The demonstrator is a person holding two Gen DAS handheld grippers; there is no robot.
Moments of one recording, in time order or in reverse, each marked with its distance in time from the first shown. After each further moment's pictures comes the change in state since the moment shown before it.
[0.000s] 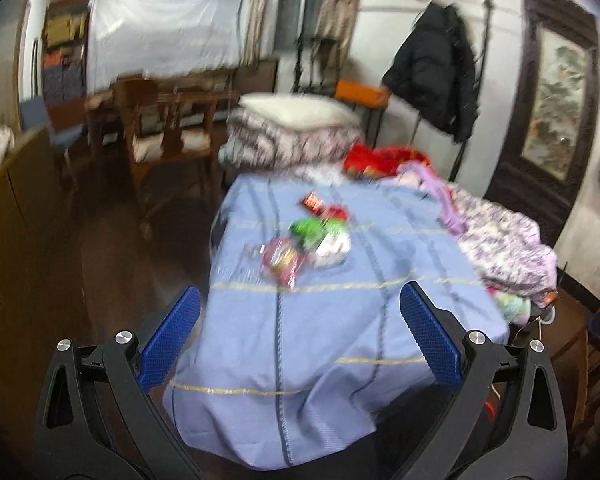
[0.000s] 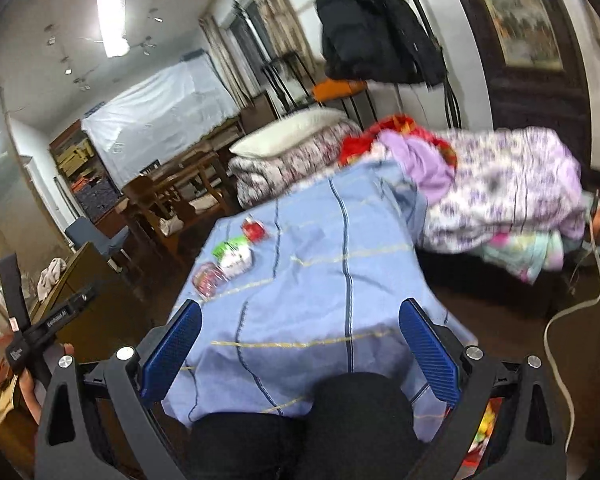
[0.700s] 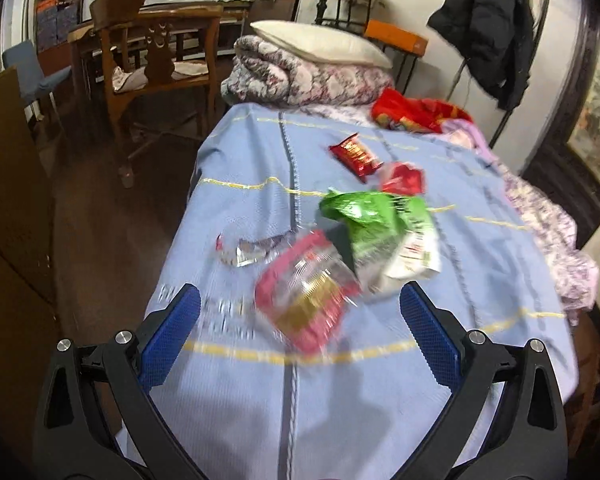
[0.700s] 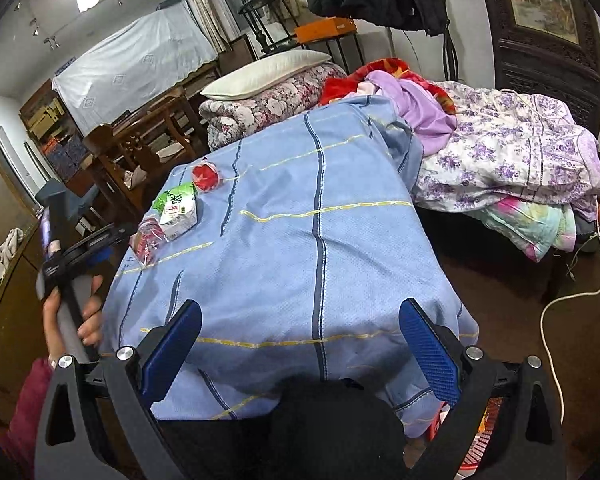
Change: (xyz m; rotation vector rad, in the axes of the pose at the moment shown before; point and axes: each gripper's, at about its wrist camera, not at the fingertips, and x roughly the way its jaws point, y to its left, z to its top) left arm 0.222 0.028 0.022 -0.060 0.204 0.029; right arm 0.121 -0.026 -0.002 -0.038 0.186 -0.082
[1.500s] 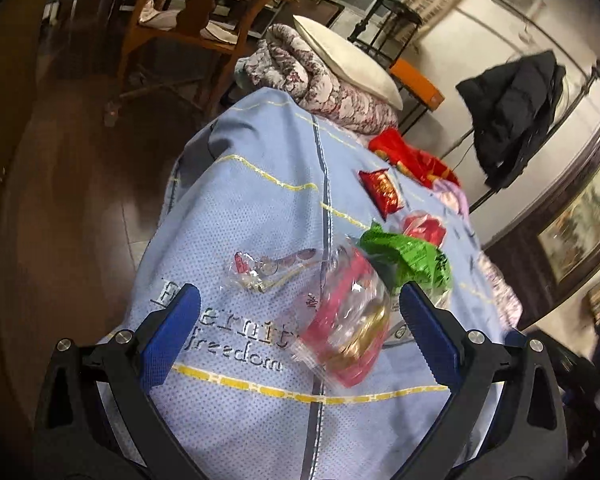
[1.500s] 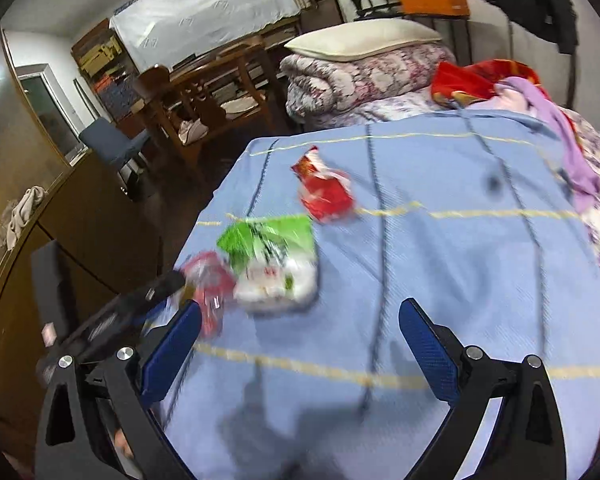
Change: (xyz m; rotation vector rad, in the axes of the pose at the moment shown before) left arm 0.015 0.074 -0.007 -0.359 -0.047 -0.237; right arm 0.184 0.153 0.112 -0.211 0.148 0.201
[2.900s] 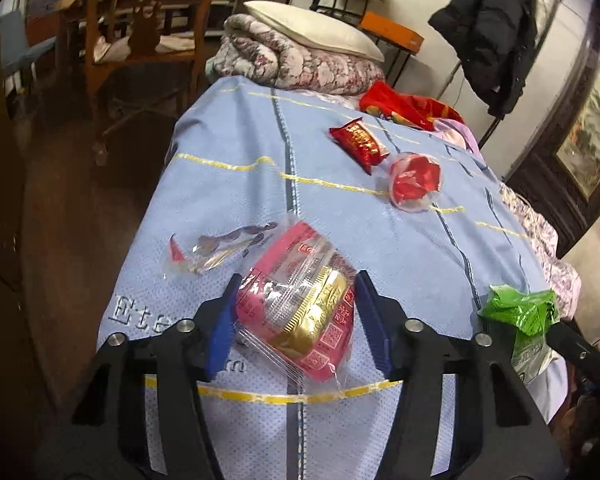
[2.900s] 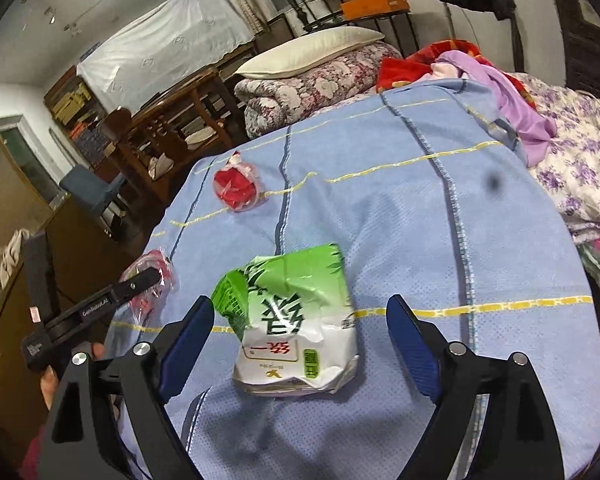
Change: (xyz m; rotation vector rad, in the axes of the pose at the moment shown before) left arm 0.029 -0.047 -0.013 0.301 0.080 0.110; right arm -0.026 -0.073 -0.061 0.136 -0.102 -0.050
